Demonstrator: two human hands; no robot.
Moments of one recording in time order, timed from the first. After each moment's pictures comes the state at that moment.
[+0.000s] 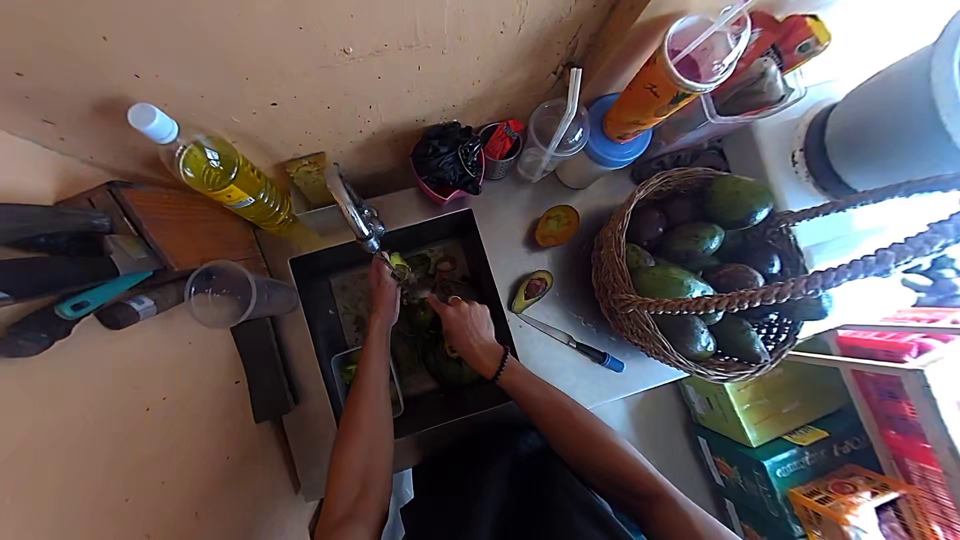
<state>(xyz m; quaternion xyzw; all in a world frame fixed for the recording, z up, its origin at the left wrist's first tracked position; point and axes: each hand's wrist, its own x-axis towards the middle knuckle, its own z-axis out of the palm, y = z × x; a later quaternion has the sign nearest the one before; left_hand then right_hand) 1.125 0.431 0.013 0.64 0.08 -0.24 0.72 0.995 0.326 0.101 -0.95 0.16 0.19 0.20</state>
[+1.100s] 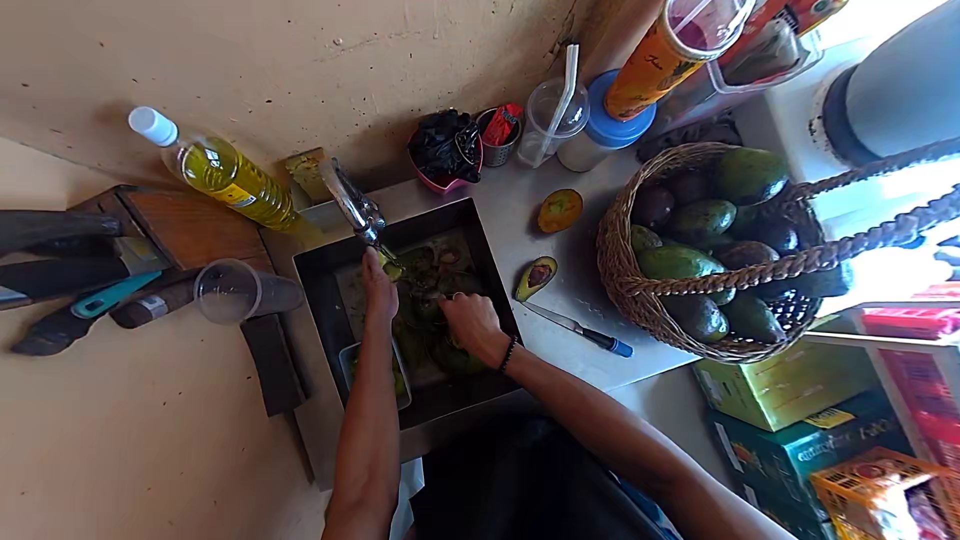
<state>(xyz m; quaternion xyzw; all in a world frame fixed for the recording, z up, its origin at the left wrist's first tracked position) 1.130 0.440 0.013 0.64 0.14 -0.23 0.72 0.995 0.324 0.120 -0.92 0.14 0.31 0.18</state>
